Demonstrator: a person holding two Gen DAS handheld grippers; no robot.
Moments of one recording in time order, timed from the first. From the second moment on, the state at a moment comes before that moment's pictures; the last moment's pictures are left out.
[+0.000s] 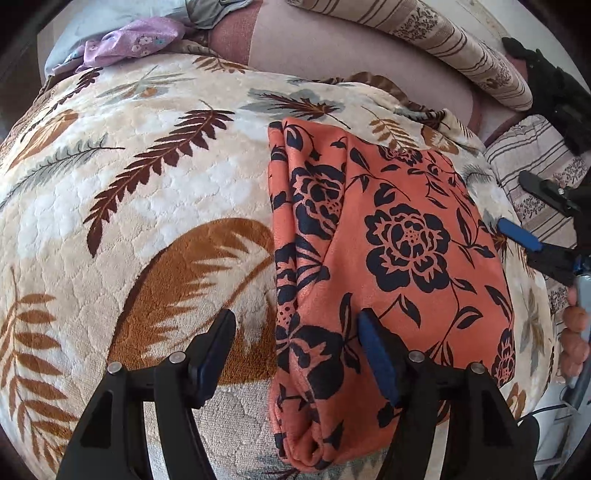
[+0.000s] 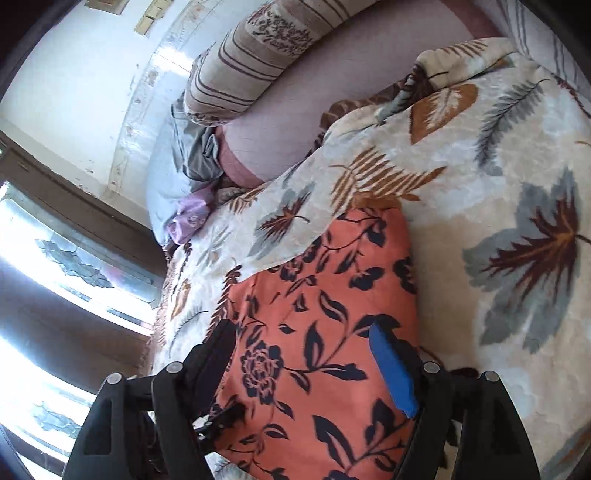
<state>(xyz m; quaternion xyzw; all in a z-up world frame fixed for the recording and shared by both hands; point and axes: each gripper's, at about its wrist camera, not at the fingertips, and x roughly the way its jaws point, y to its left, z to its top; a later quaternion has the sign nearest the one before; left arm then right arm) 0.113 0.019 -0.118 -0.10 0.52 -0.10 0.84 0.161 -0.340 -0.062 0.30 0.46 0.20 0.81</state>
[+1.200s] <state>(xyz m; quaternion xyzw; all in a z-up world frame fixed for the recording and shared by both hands) -0.011 0.009 -0.051 -0.03 0.49 -0.06 0.87 -0.066 -0.312 -0.056 0.21 0.47 0.14 0.85</state>
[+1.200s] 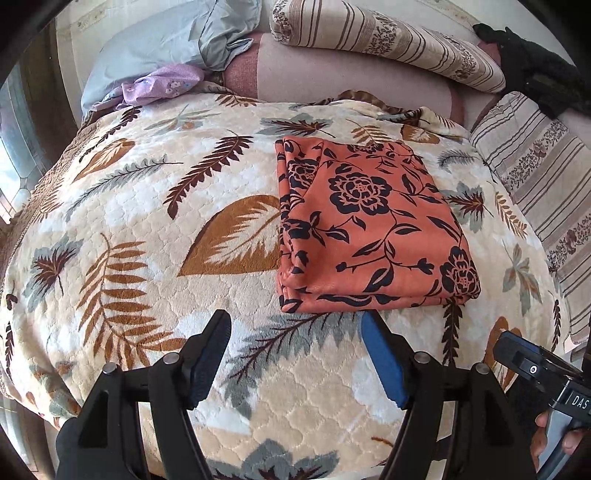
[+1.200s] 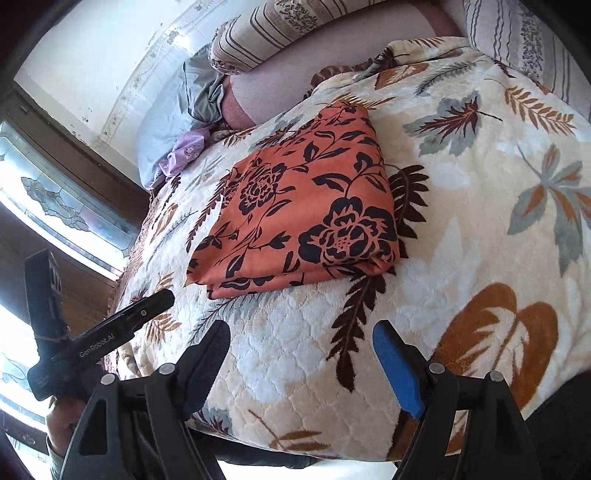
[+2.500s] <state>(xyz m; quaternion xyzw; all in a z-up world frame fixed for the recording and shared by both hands) -0.013 -0.013 0.003 0.01 0.40 0.00 0.92 -0.042 -0.282 0.014 -0.02 0.41 -0.02 0.91</state>
